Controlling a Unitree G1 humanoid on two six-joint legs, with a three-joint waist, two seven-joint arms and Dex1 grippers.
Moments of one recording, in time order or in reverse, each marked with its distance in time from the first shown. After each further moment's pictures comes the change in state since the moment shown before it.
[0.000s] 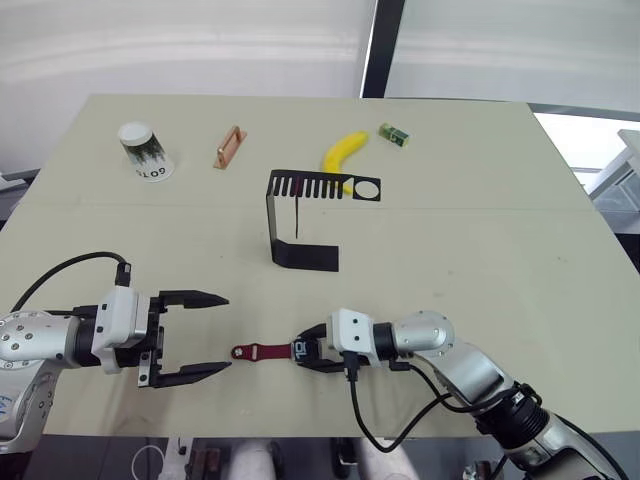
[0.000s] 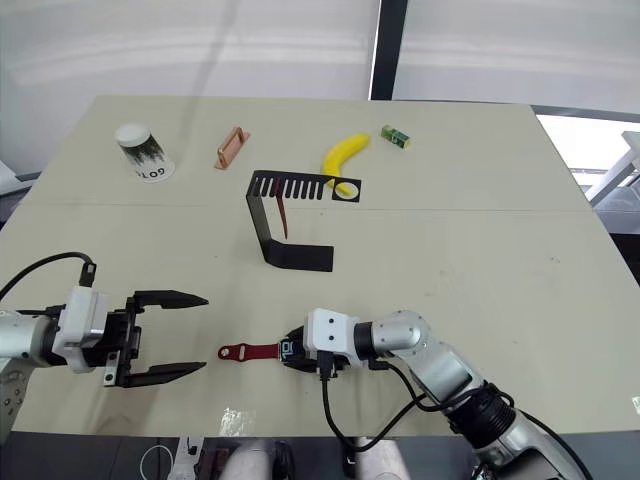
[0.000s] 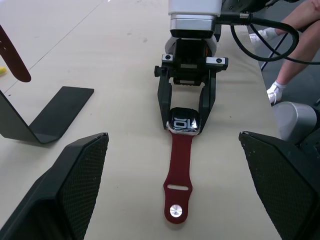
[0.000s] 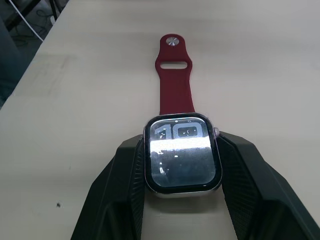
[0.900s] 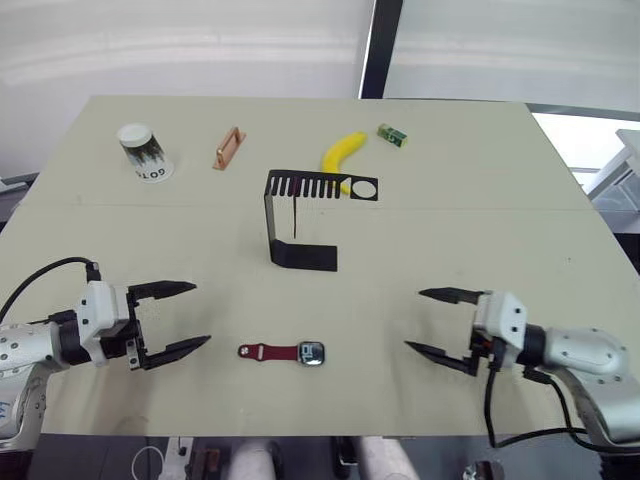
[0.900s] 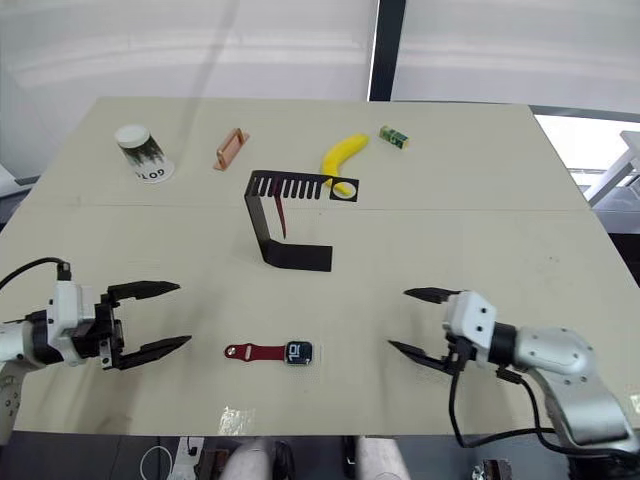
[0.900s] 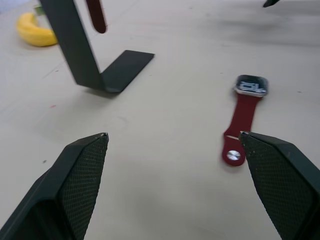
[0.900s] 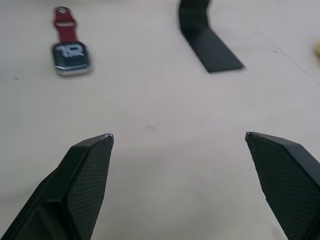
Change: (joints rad) left arm -0.003 -0.091 0.083 0.263 0.095 -0.139 0.134; right arm 0.511 -0.251 -0.780 -0.061 0.233 -0.240 0.025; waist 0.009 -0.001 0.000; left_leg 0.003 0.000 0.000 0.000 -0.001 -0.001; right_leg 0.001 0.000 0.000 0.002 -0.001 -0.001
